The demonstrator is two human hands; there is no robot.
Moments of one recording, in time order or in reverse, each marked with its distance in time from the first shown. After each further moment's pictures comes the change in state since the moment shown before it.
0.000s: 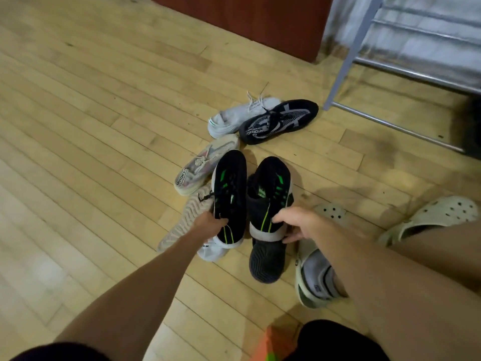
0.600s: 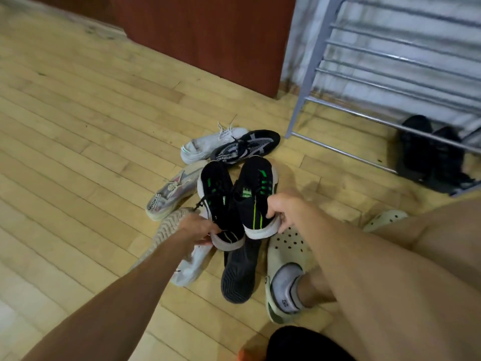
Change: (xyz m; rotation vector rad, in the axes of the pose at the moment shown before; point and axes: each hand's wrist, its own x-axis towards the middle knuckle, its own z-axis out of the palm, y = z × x) left_hand -0.036 0.065 -0.012 -0.410 -0.044 0.026; right_hand -0.040 -0.042 -0.061 -0.112 0.166 -0.085
